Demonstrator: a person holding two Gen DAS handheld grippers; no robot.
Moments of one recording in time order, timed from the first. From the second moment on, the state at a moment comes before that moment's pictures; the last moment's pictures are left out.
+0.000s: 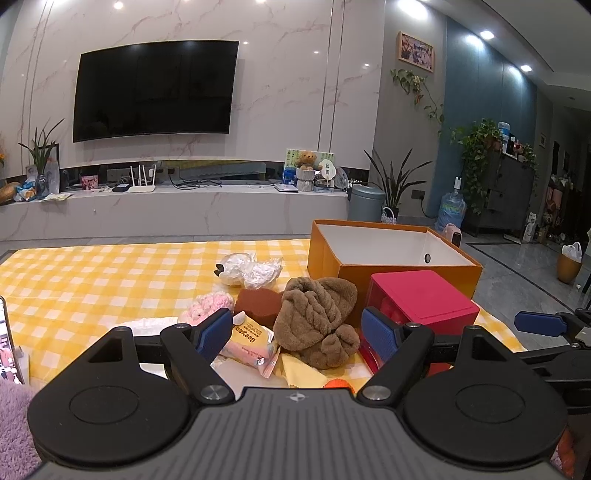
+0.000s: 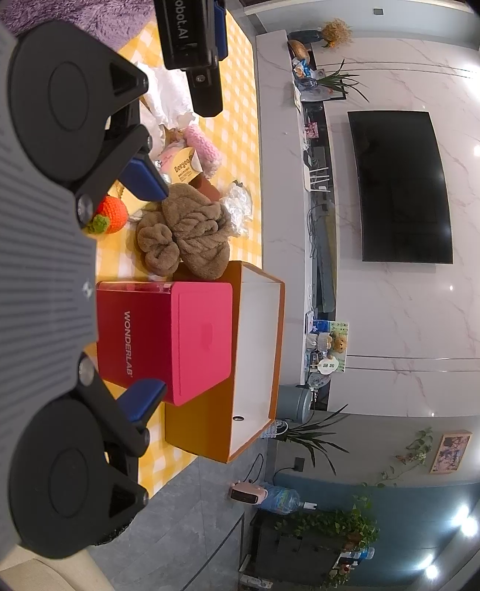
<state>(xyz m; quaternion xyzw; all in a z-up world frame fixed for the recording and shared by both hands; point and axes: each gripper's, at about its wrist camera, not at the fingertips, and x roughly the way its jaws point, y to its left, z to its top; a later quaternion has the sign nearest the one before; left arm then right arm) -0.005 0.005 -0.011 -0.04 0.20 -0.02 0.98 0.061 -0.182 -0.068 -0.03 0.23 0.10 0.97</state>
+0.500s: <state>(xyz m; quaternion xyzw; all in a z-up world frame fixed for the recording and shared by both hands) -0.001 0.009 -0.015 -0.05 0.23 -0.02 0.97 0.065 -0.179 -0.072 -0.04 0.24 0.10 0.97</state>
